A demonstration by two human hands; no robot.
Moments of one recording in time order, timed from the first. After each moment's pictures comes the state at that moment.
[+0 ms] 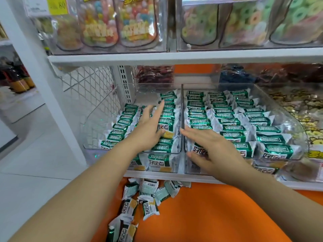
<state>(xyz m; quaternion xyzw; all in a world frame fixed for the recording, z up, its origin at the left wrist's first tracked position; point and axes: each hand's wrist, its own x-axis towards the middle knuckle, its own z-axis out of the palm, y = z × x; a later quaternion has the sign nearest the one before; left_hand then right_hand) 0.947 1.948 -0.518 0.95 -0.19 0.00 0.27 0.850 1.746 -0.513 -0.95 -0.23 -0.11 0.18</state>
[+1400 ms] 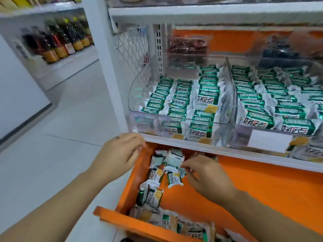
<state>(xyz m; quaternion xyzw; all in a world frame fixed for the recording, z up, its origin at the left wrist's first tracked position) 0.823 2.121 -0.588 0.94 -0.25 0.15 0.17 0.798 1.849 -0.606 -0.93 -0.28 -0.08 0.21</state>
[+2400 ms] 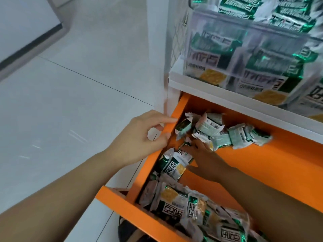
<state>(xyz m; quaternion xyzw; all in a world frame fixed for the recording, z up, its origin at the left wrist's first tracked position) 0.829 2.151 -0.715 0.88 -0.09 0.00 0.46 0.879 1.924 -0.805 -0.90 -0.31 0.29 0.06</state>
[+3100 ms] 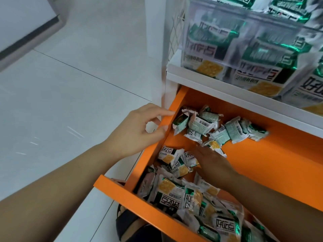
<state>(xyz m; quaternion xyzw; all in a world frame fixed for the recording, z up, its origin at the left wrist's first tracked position) 0.829 2.151 -0.715 0.89 -0.09 0.01 0.45 0.852 1.901 -0.797 -0.91 -0.33 0.25 0.01</state>
